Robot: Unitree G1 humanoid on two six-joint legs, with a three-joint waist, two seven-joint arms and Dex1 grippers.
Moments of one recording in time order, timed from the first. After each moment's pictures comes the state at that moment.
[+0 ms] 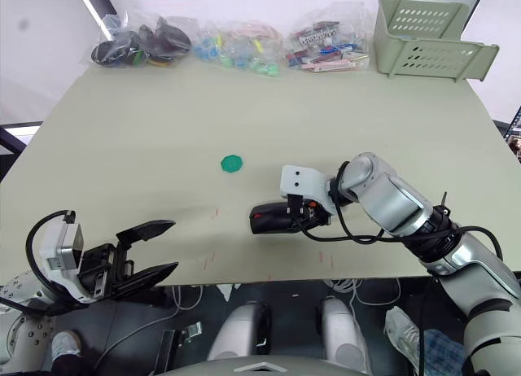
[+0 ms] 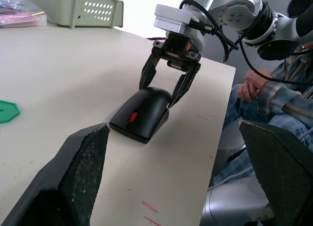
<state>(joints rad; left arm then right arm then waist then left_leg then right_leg) 0.29 0.68 0.43 -0.21 -0.79 0.19 -1.40 -0.81 -0.60 0.62 -0.24 0.09 0.90 1.13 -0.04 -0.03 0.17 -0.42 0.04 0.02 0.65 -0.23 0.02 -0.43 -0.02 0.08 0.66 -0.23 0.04</state>
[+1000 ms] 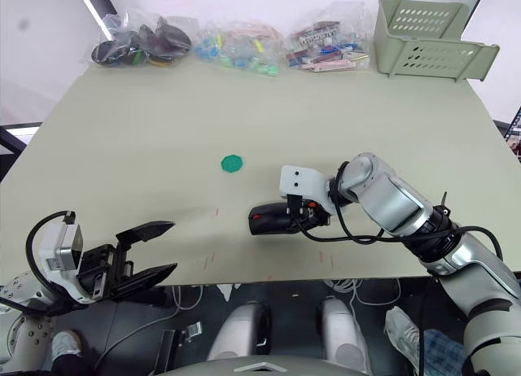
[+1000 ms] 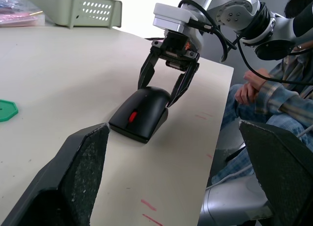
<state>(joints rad) 0.28 0.68 0.43 -0.19 -0.79 0.19 -1.42 -0.81 -0.60 0.62 -0.24 0.10 0.90 1.13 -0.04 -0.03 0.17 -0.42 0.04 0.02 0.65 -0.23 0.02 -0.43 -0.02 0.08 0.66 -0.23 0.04</state>
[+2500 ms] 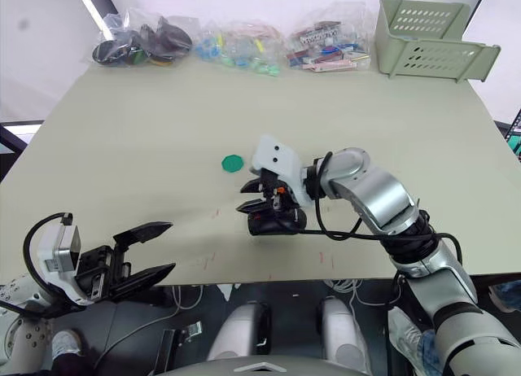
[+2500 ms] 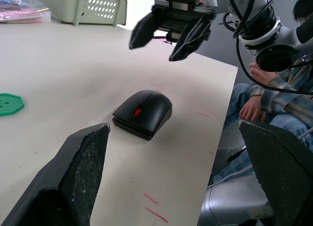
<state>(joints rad) 0.29 0.68 0.44 -0.19 -0.79 0.19 -1.41 -0.78 -0.37 0.40 -0.28 0.33 0.89 1.01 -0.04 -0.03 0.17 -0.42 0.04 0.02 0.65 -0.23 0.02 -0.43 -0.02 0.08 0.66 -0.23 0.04</state>
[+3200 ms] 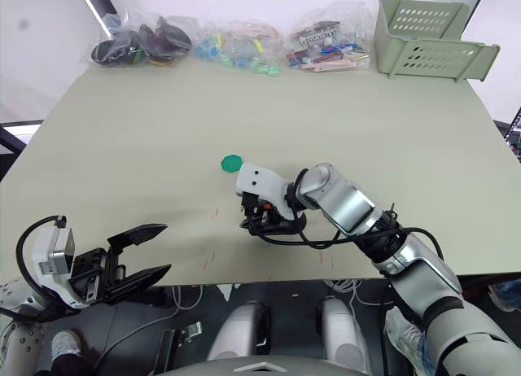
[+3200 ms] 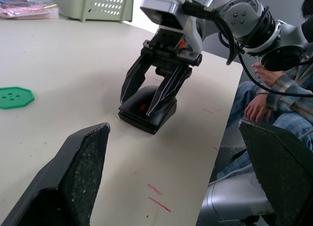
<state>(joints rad) 0.32 0.68 0.46 -0.19 -0.79 0.19 -1.40 -0.82 -0.29 0.62 -0.04 0.16 0.83 0.95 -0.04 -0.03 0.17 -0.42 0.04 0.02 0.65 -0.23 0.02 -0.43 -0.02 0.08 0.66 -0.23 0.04</state>
